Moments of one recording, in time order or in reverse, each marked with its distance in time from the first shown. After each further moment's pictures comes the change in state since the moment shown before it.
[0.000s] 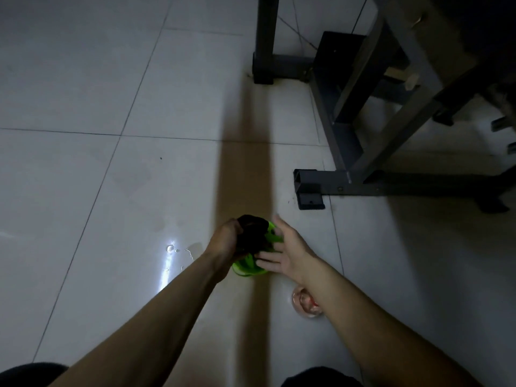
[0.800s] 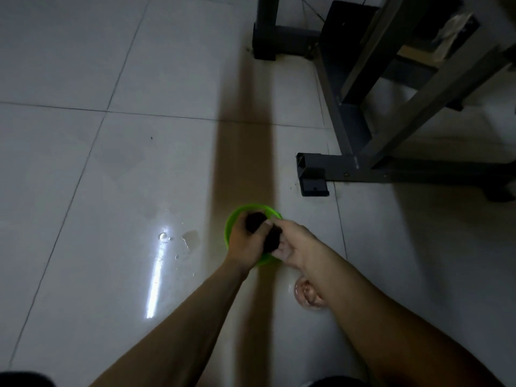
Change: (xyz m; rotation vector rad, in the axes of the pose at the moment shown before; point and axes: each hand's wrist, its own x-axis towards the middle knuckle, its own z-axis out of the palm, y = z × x) left_hand 0.061 -0.071 0.025 0.044 0.052 0.296; right_hand 0.035 0.005 0.002 0.029 0.233 0.022
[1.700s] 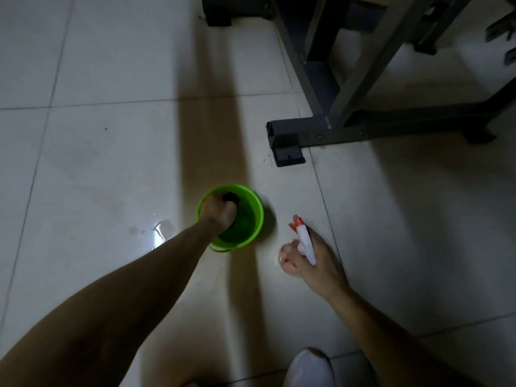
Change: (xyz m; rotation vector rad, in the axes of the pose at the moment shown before) left_hand 0.066 -0.024 -0.001 0.667 -0.075 0.040; right_hand 0.017 0.109 -0.155 -0.884 0.150 -0.764
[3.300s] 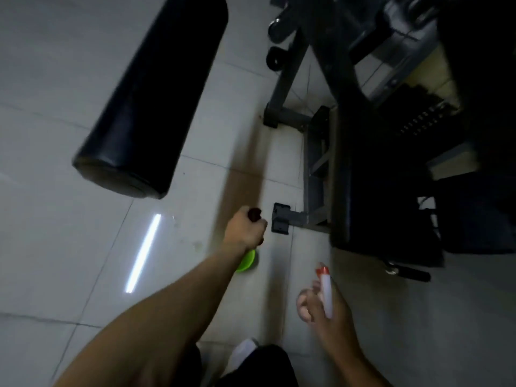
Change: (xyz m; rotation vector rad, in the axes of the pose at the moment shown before) left_hand -0.265 0.329 -0.253 -0.319 0.075 -0.134; right_hand -0.212 -0.399 -0.266 0.309 0.033 0.124
